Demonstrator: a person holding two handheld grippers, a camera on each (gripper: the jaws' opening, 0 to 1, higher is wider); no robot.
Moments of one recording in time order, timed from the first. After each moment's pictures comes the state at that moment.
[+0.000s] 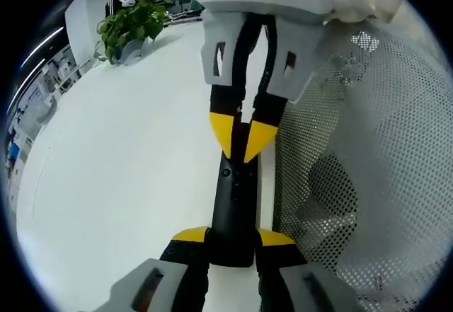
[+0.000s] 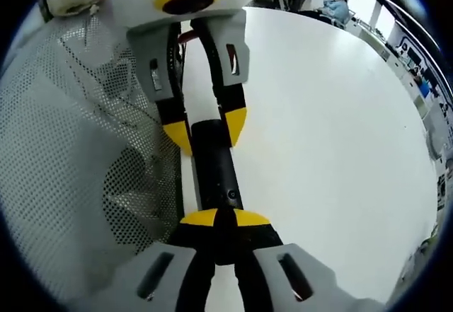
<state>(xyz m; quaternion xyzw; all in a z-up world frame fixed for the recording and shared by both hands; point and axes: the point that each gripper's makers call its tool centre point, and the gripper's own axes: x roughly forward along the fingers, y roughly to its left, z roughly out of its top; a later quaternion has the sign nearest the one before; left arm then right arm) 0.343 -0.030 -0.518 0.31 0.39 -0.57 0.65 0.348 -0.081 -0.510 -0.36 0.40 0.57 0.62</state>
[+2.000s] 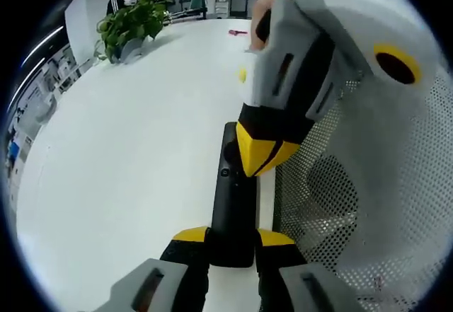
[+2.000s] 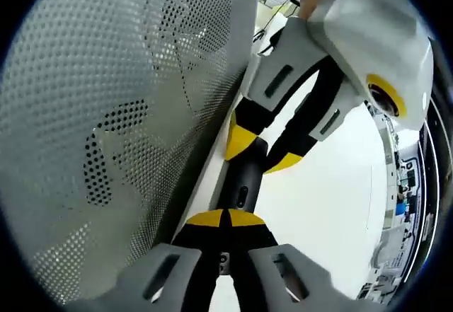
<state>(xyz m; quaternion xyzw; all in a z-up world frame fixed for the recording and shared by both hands) 0.344 -0.030 -0.518 0.31 0.39 -0.57 0.65 0.333 -0.066 -0.510 -0.57 0.20 0.60 0.52</state>
